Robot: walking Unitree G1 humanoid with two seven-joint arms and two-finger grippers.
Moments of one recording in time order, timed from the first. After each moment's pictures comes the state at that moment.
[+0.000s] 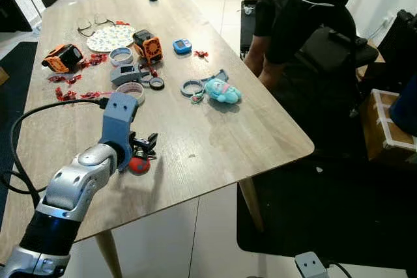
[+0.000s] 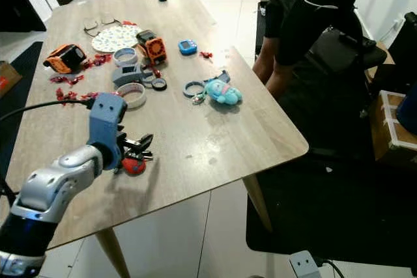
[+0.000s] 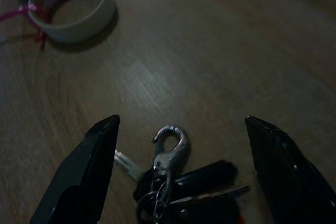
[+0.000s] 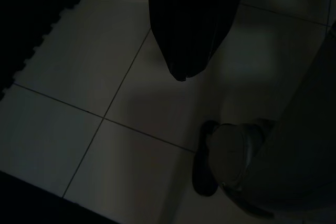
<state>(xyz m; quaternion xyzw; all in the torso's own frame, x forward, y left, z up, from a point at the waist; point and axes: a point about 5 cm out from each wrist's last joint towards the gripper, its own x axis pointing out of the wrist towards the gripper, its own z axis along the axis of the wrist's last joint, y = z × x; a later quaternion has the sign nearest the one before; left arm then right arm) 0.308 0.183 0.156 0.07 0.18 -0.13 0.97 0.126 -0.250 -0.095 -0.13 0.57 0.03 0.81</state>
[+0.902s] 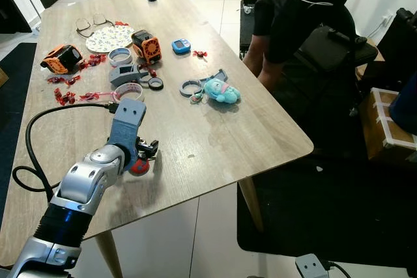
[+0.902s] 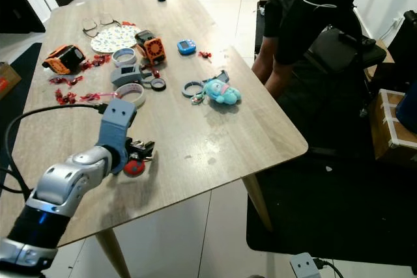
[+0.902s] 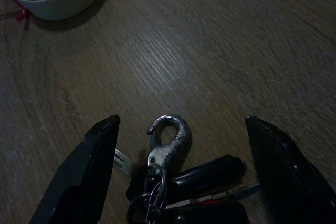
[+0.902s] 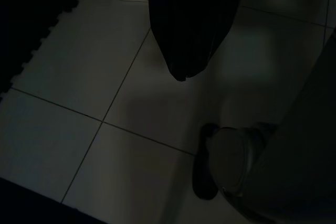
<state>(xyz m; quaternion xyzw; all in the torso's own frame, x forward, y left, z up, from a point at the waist) 0.317 0.177 0.145 0.10 0.22 -0.12 0.96 0.124 -0.249 -0.095 -0.13 0.57 0.03 0.81</state>
